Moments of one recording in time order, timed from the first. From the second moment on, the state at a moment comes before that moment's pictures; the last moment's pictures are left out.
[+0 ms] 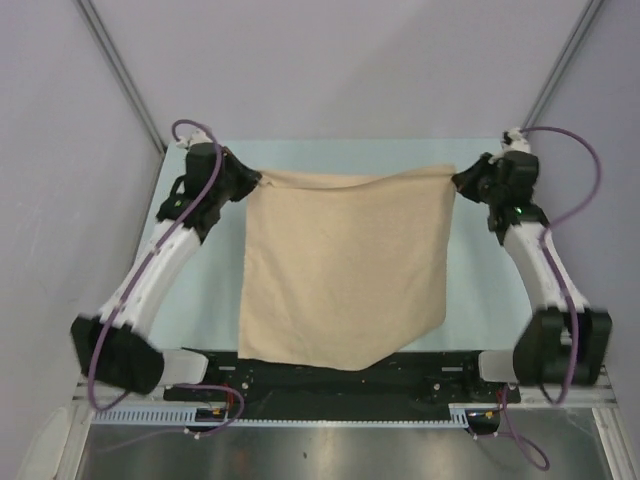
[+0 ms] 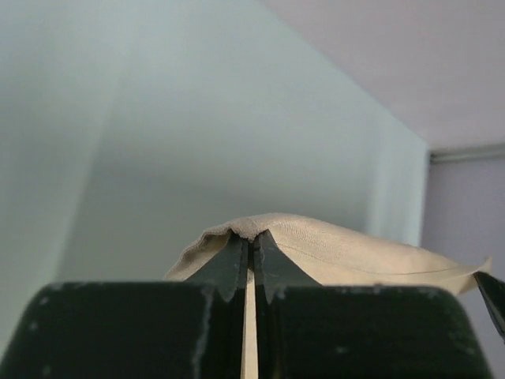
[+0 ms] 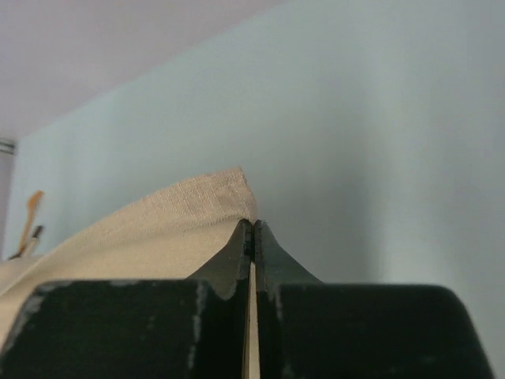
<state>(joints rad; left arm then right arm) -0.28 1.24 1.25 -0.39 -0.07 -0.79 -0.06 1.25 1.06 -0.12 -0.21 0.47</state>
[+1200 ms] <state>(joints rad) -0.42 1.44 0.73 -0.16 0.13 -0.79 -0.03 1.35 0.74 -0.41 0.02 0.48</state>
